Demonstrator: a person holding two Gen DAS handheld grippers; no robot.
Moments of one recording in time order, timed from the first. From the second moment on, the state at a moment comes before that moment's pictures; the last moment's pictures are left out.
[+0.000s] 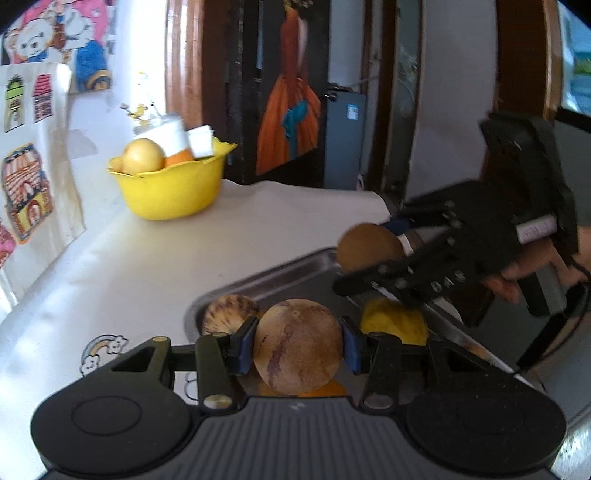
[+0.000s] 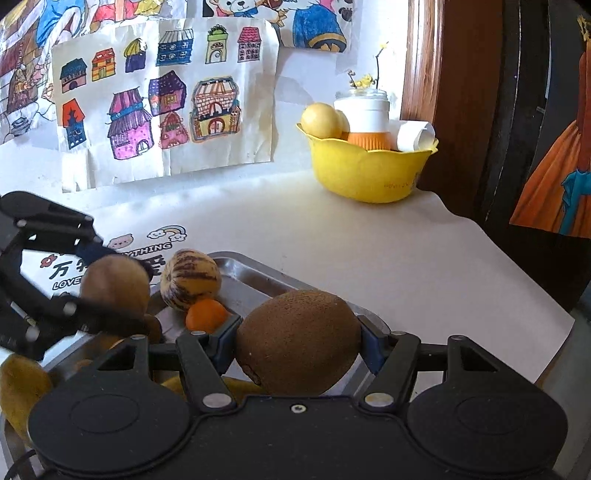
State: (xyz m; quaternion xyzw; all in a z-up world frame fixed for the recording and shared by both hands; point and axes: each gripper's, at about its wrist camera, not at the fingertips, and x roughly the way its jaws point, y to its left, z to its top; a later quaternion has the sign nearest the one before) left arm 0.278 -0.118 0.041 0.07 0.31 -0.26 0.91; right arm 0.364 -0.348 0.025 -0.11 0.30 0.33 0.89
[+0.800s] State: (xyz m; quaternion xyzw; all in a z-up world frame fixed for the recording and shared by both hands) left arm 0.262 -0.147 0.026 0.16 0.30 -0.30 0.89; right arm 0.383 -0.347 0.010 -0.10 0.32 0.32 0.89
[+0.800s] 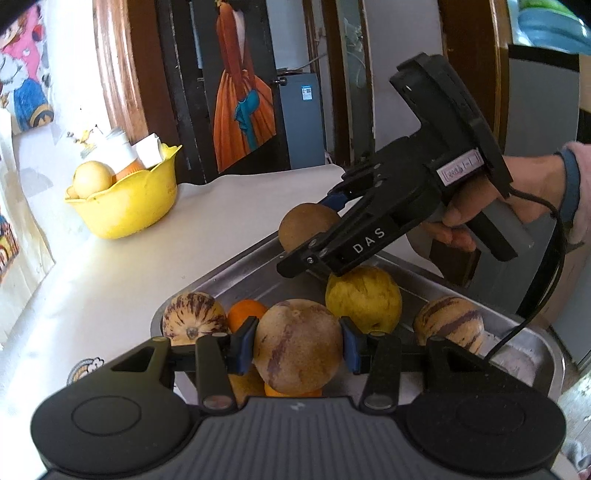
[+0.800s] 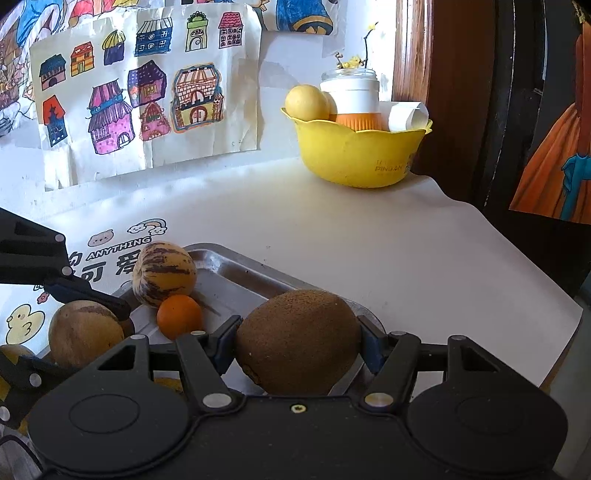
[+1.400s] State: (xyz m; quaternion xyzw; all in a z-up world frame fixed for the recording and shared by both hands) left arm 0.254 -0.161 0.020 0.23 0.28 -0.32 0.88; right arm 0.386 -0.344 0.003 -0.09 0.33 0.32 0.88
